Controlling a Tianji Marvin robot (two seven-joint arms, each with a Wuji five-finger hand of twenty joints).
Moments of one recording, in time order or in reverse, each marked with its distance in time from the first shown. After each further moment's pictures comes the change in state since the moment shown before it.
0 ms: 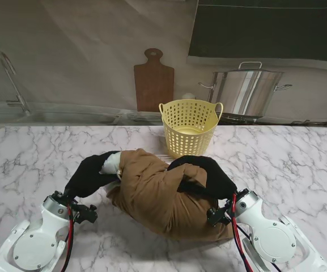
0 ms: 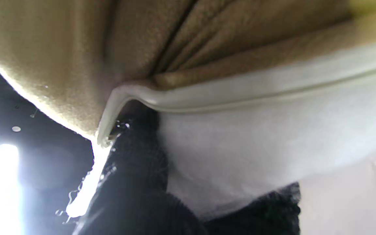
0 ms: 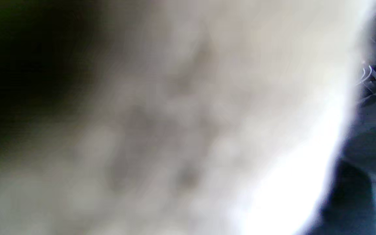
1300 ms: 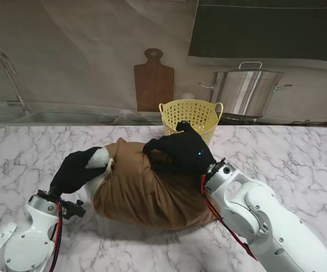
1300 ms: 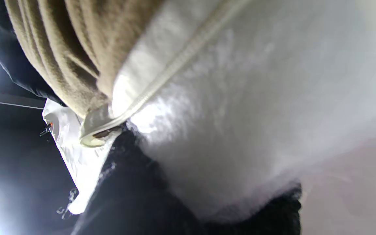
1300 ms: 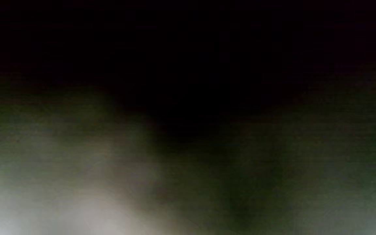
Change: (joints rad) left arm 0.051 -0.016 -0.094 -0.061 0.153 0.143 0.060; right arm 0.275 0.026 -0.197 -0.002 -0.970 0.116 -0.235; left_hand -0.003 -0.015 0.031 -0.003 0.040 0.035 0.125 0.109 0.077 0.014 0.099 0.049 0.086 -0.015 0.151 0.050 0.086 -0.001 0.046 -0.021; right_hand -0.066 0.185 -0.294 0.182 -0.150 -0.009 0.043 -0.118 0.008 -0.150 -0.012 -0.072 -0.185 -0.171 -0.292 -0.177 -0.371 0.036 -0.410 -0.119
